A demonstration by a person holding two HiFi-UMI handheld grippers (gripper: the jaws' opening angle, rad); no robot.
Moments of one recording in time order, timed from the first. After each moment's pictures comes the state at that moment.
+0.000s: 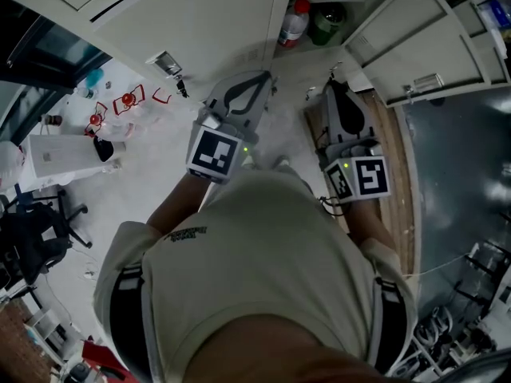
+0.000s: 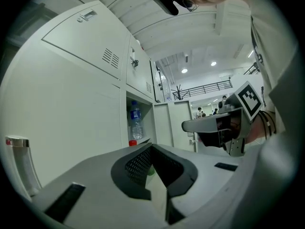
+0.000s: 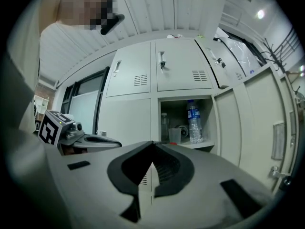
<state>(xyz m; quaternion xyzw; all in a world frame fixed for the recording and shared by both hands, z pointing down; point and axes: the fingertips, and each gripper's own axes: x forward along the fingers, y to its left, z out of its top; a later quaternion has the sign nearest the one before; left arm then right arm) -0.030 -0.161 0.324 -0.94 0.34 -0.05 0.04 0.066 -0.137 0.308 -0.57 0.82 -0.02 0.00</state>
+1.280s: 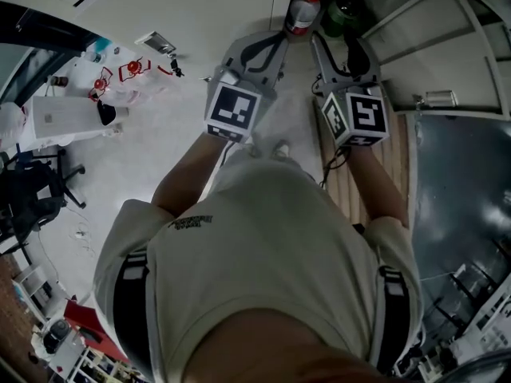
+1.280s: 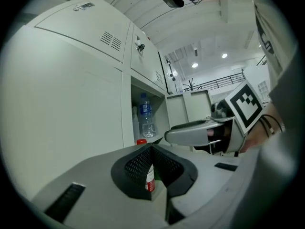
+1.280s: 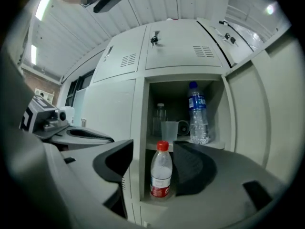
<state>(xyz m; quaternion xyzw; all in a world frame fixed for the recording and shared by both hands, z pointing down) 0.009 -0.227 0.340 -0.91 0.42 -0.05 0.05 0.083 -0.244 0.332 -0.54 0.84 0.00 -0.03</state>
